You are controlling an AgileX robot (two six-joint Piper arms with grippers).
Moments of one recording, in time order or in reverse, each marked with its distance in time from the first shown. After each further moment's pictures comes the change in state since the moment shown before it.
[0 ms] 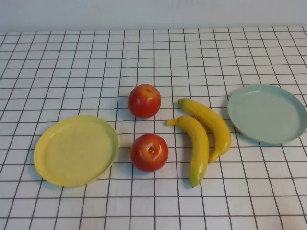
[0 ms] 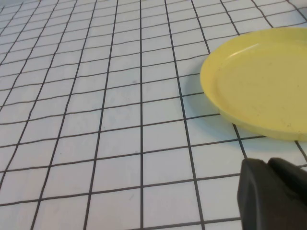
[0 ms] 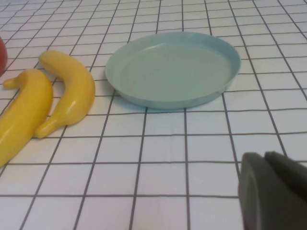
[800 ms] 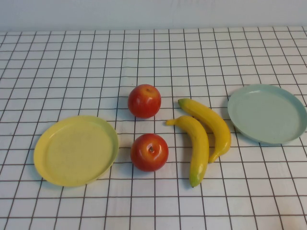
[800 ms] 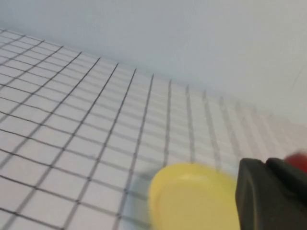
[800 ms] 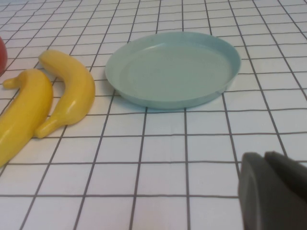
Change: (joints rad) right arm 0.000 0.000 0.000 0.000 0.000 0.000; left arm 0.000 0.000 0.002 -0.127 -0.241 -0.267
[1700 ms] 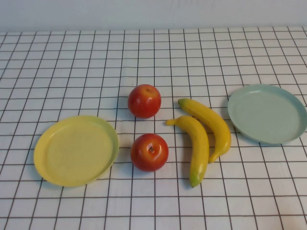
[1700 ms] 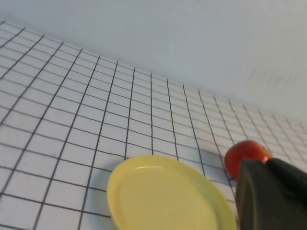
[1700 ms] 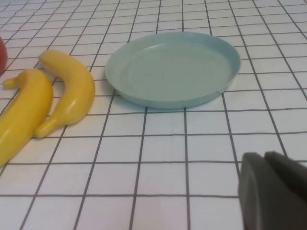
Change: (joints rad) right arm 0.000 0.000 0.000 0.000 0.000 0.000; left arm 0.000 0.065 -0.288 -0.134 0.272 -0.084
